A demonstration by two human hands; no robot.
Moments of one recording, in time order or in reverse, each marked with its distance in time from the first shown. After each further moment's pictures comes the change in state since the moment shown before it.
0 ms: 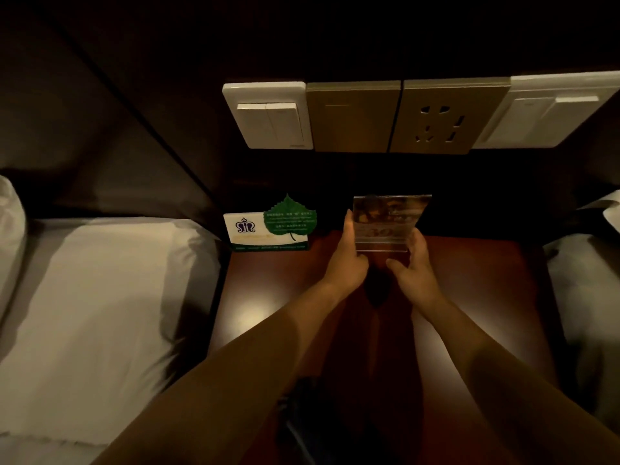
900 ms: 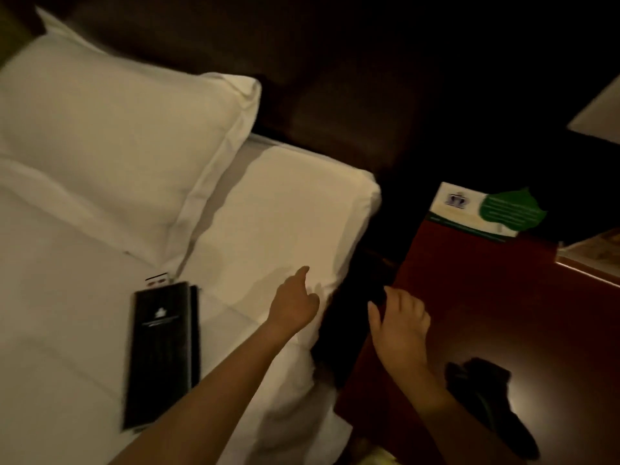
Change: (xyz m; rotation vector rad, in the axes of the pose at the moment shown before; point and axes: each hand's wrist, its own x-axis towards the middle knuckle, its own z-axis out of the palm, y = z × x) left_hand -0.237 -0.200 -0.270 0.212 0.334 -0.451; right_hand -0.199 -0.032 0.287 -0.954 -0.217 -0.279
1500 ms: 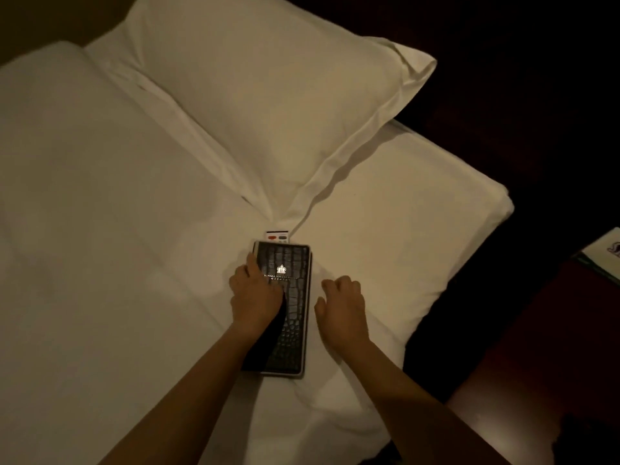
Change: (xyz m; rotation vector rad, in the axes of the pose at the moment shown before) left_hand -0.049 -0.212 -0.121 -0.135 0.430 -0.357; right_hand -0.055 -0.230 0.115 0.024 -0.398 -0.440
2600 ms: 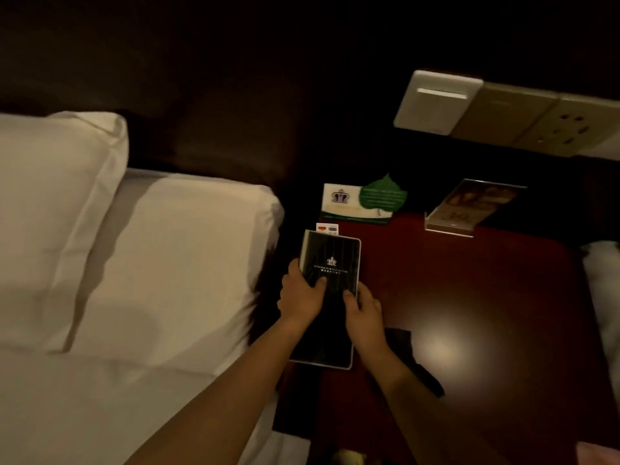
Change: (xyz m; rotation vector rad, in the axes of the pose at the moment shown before) left_hand -0.160 0.281 0.229 -0.152 -0.543 0.420; right_hand -0.130 0.257 -0.164 0.924 0.584 0.779
